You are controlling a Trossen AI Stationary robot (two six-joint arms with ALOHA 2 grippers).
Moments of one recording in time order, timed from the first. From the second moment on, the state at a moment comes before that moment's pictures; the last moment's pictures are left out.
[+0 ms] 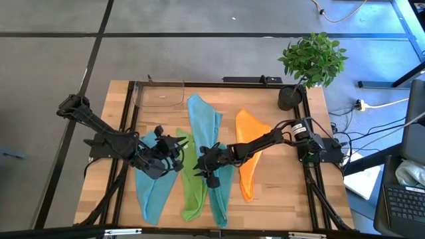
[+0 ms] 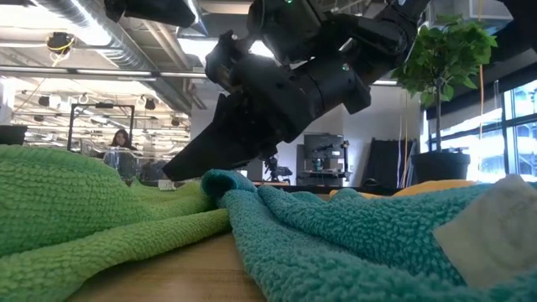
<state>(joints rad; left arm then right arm) -0.57 1.24 0.89 -0.39 -1.09 -0.57 0.20 2.17 1.24 0.38 -0.11 0.04</state>
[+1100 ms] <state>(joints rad) -0.48 1.42 0.89 -0.36 -0.73 -0.60 0.26 1.79 1.13 -0.22 0.12 -0.04</state>
